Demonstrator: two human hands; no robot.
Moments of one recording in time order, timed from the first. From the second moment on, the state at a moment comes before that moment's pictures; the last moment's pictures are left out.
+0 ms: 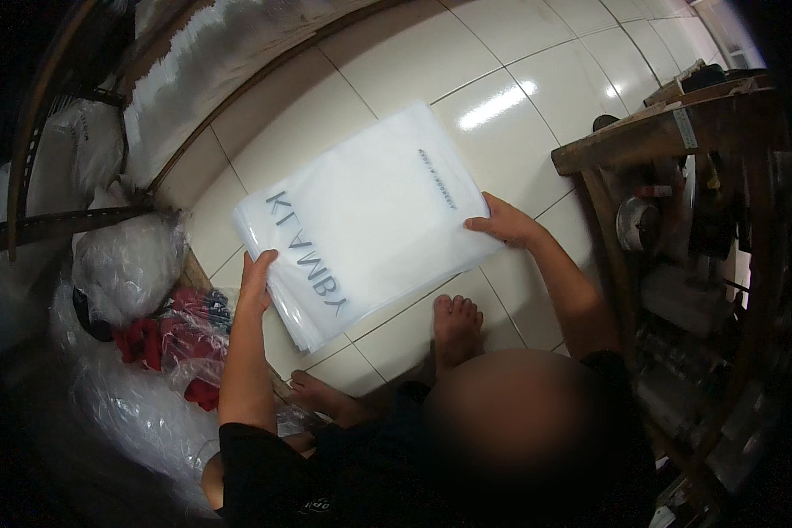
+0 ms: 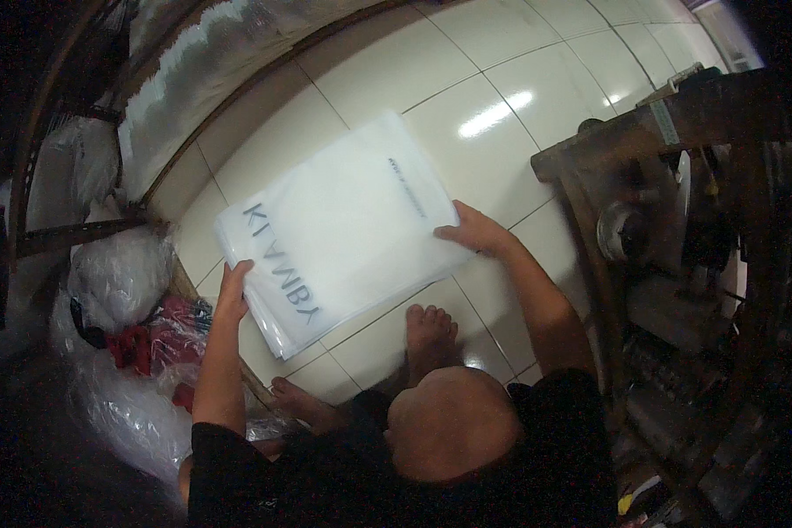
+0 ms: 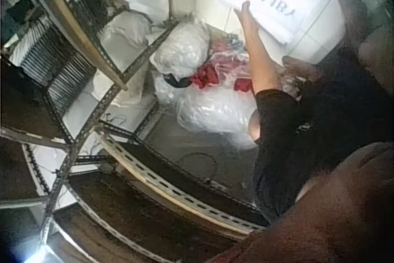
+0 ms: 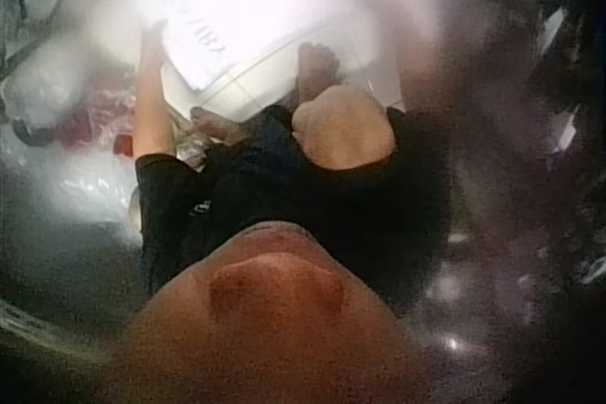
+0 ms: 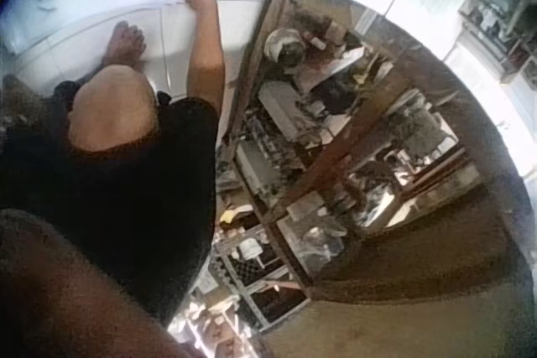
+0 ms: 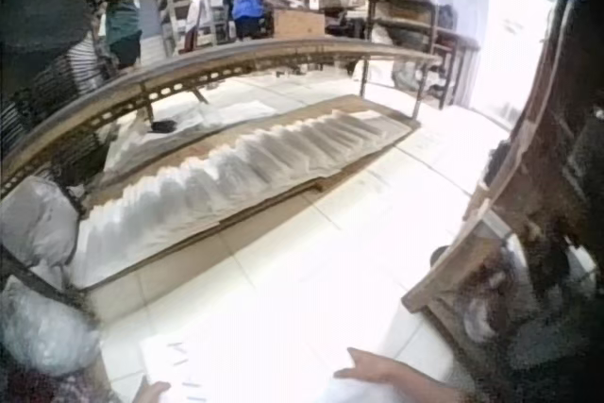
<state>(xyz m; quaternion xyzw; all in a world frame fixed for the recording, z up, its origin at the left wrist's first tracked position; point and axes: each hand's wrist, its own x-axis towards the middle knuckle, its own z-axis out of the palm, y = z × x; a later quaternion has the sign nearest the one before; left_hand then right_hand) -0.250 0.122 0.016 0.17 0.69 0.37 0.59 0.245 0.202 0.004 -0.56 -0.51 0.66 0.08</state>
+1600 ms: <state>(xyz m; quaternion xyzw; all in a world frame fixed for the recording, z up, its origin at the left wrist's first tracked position) -0.233 0.094 -0.024 0.08 0.67 0.57 0.47 0.194 0.221 0.005 -0.58 -0.50 0.63 0.13</state>
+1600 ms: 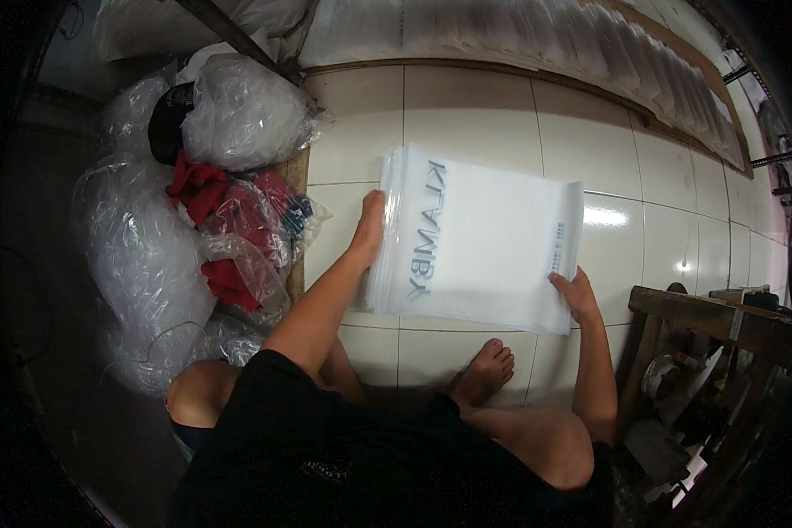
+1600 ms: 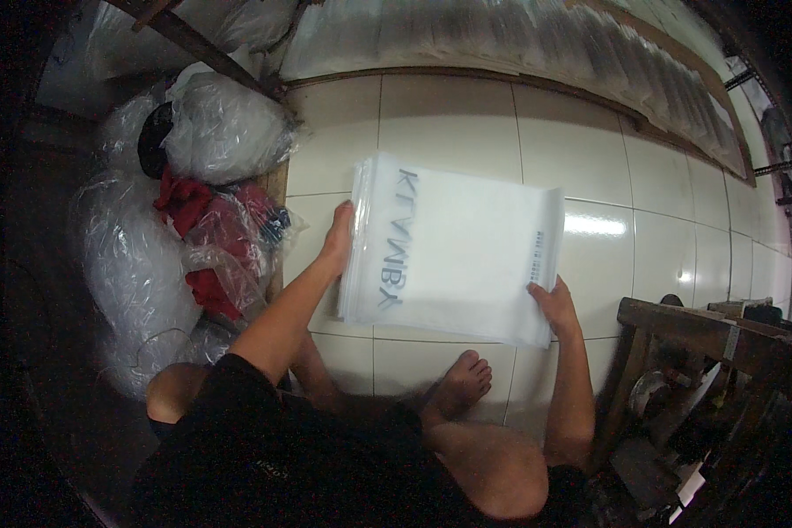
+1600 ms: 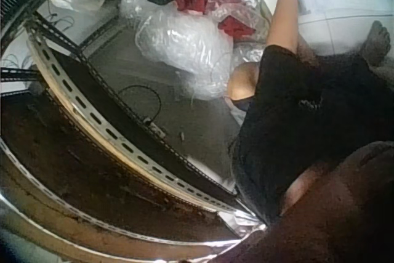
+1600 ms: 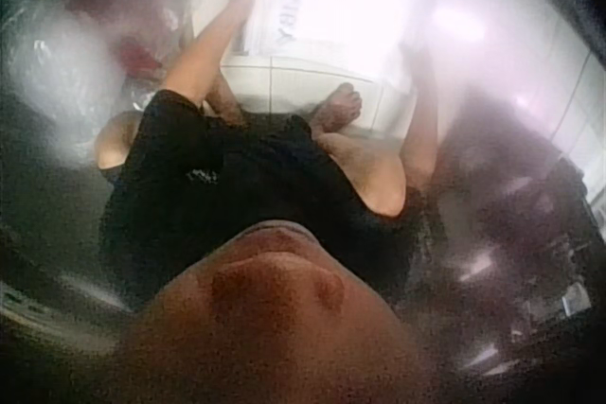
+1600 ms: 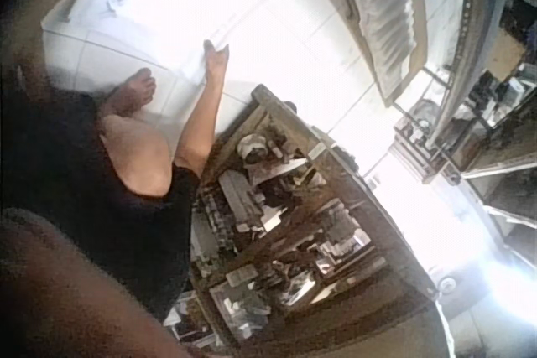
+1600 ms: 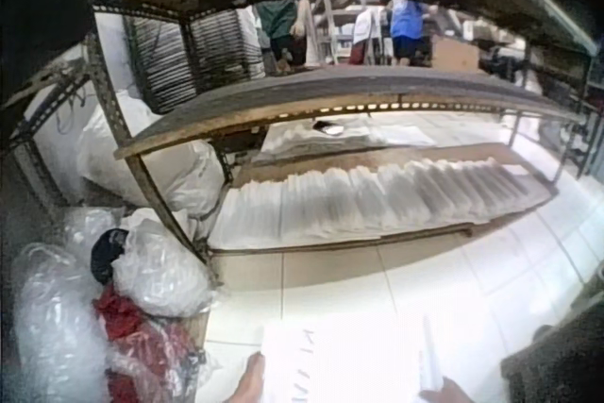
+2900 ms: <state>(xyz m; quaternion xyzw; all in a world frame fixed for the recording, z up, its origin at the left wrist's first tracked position) -0.191 0.129 0.050 0.34 0.85 0.26 0.29 0.203 0.233 0.005 -0.60 -0.49 0.62 0.07</state>
